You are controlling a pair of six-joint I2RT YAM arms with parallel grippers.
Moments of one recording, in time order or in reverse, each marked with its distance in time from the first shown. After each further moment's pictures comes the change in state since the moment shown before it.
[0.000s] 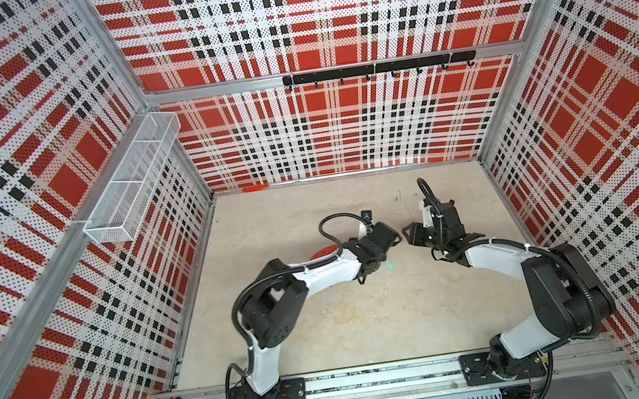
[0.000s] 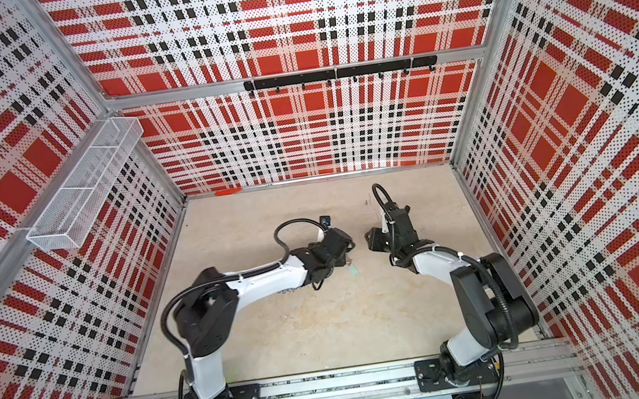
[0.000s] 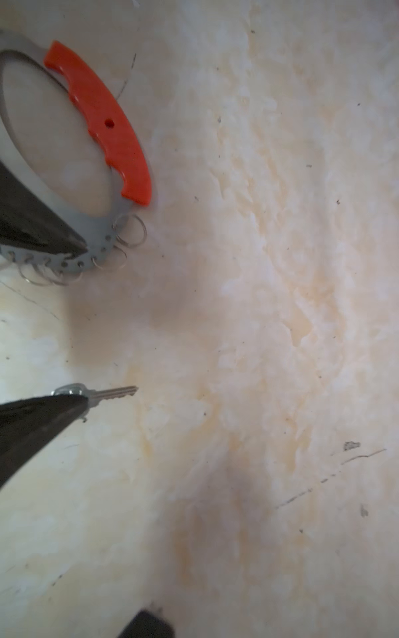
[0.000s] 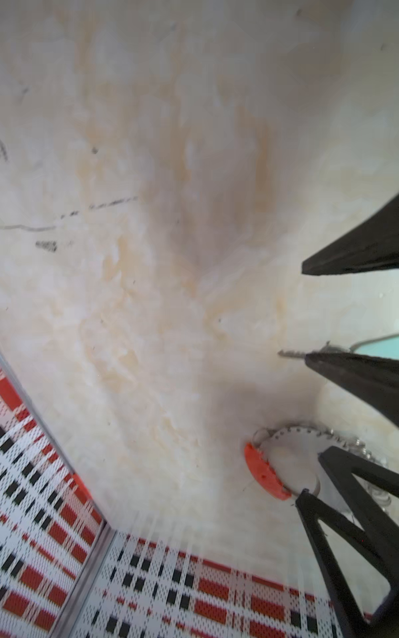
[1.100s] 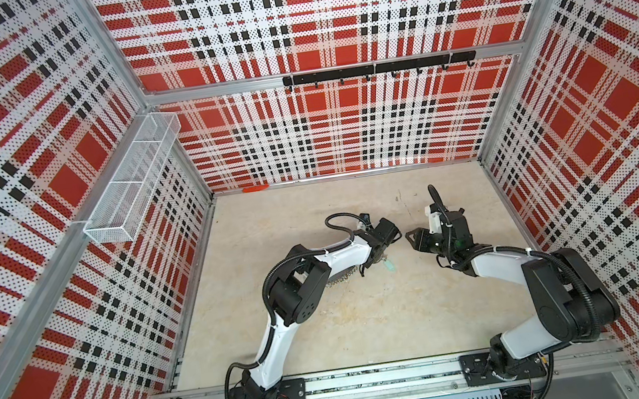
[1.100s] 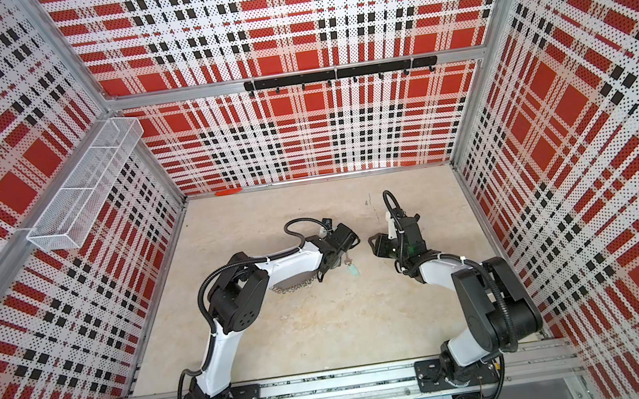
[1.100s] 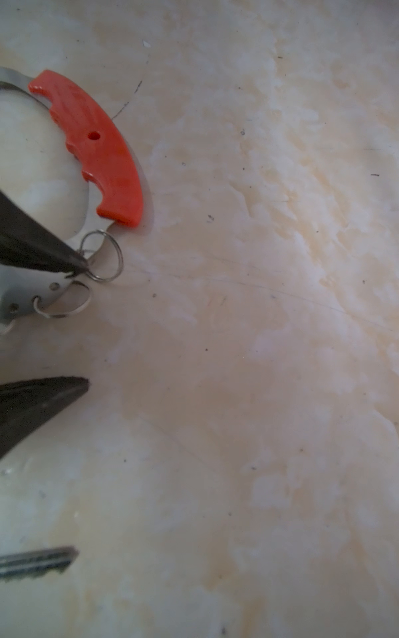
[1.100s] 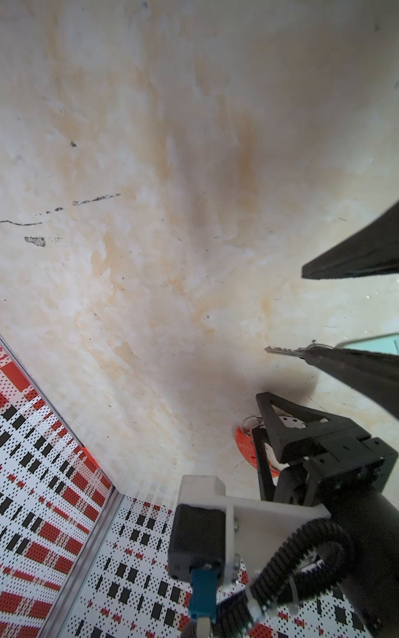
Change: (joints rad) left arm 0.077 0.187 0.184 -0.243 -0.037 0.013; right arm -0.036 -0.015 -0.093 0.175 -0.109 0.035
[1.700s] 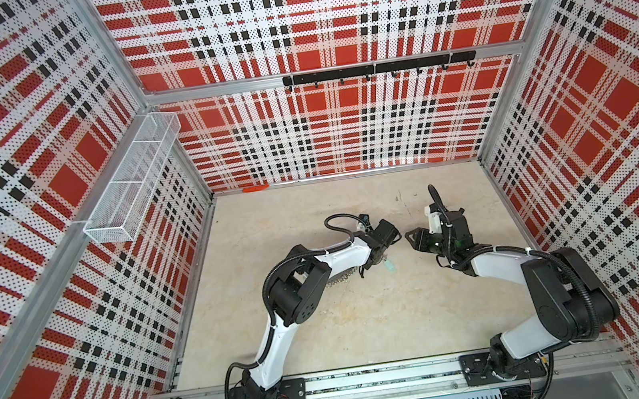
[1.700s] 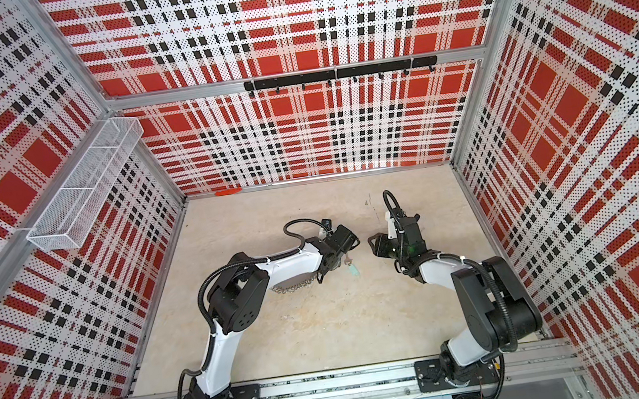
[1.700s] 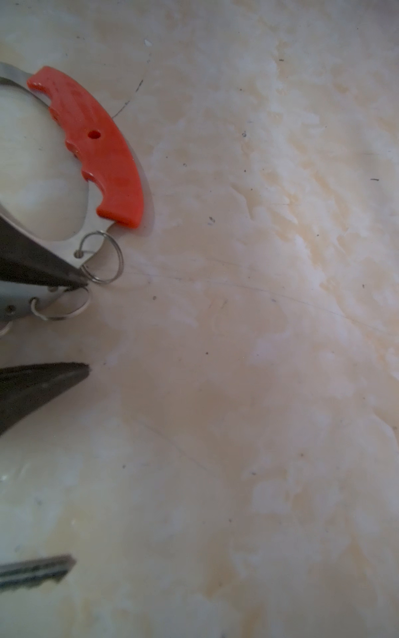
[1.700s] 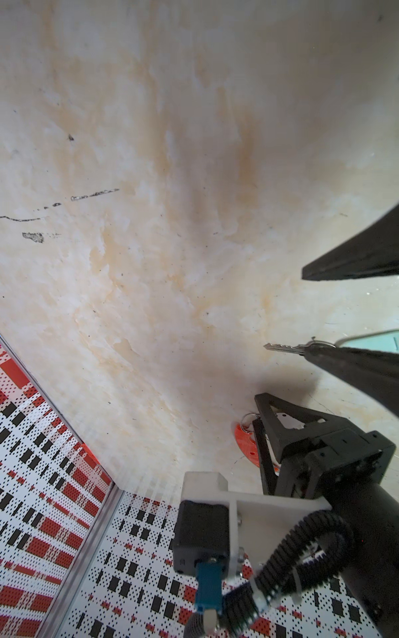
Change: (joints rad) left arm 0.002 -0.005 -0.033 0.031 -0.018 0.005; right arm 0.000 0.001 0.000 0.009 -0.011 0.007
